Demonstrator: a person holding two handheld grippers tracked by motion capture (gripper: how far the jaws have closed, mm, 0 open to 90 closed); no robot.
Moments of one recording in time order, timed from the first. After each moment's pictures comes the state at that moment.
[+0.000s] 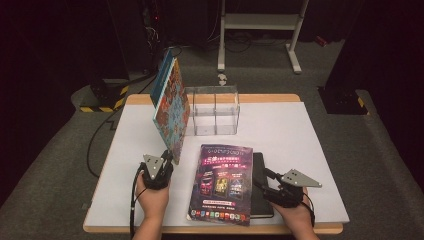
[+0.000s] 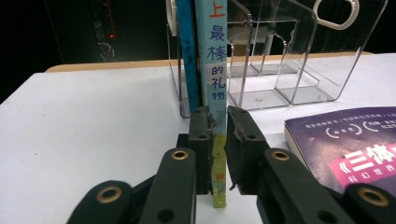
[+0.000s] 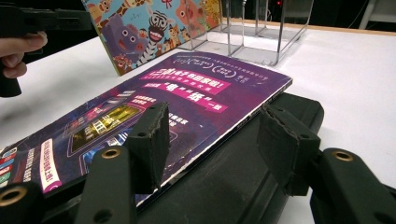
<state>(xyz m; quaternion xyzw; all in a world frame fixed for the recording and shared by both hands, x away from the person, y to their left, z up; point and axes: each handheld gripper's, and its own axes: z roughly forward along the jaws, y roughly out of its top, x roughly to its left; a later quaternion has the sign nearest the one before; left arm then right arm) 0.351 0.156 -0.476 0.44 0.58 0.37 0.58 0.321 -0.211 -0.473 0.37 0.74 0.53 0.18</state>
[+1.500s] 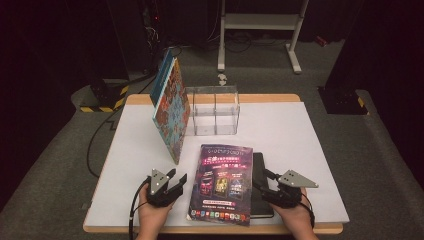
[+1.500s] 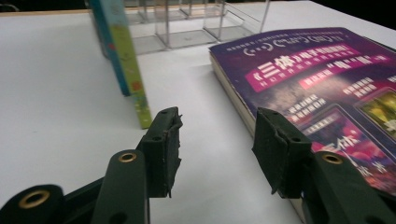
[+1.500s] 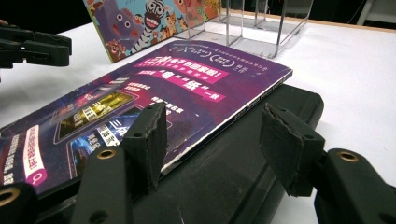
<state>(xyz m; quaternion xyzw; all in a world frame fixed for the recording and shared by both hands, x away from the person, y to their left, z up) 0.308 0.148 -0.503 0.54 0.55 0.25 0.59 0.323 -0.208 -0.480 0.36 0.76 0.51 0.19</state>
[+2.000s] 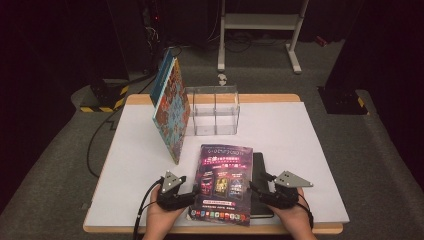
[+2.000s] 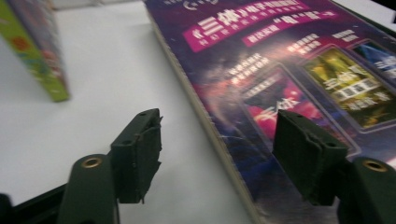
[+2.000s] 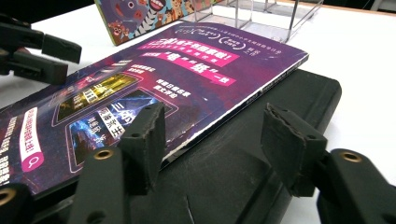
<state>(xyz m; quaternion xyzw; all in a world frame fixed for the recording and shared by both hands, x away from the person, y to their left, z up) 0.306 0.124 -0.509 0.59 0.55 0.15 0.57 0.324 -0.202 -0.486 0.36 0.77 0.49 0.18</state>
